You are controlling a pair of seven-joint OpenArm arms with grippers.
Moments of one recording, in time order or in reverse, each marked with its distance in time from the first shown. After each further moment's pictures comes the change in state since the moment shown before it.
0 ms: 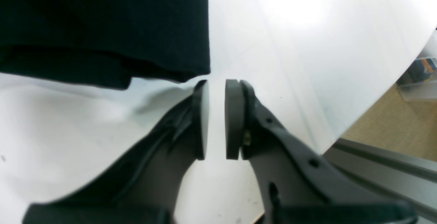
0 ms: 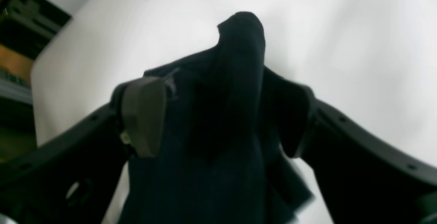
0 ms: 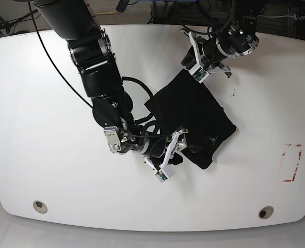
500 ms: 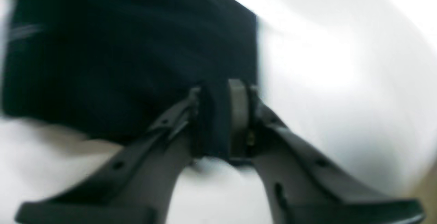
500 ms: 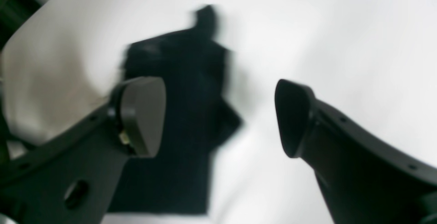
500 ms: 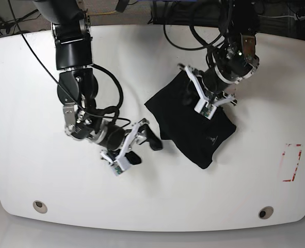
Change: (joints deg) left arm -13.3 4.7 -0.3 0.7 0.5 12.8 0.5; right arm -12.1 9.5 12.6 25.3 0.2 0.3 -9.4
